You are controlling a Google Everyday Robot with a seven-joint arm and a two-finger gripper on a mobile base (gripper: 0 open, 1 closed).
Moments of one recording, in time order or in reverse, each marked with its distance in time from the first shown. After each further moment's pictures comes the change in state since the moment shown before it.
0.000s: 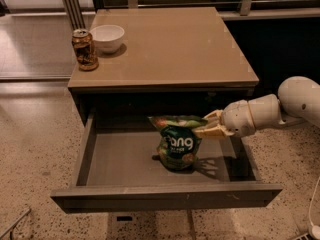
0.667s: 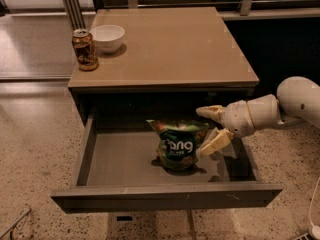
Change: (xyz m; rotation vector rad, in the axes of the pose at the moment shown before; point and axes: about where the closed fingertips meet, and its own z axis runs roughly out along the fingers) arm 0.000 0.000 0.000 0.000 0.000 0.000
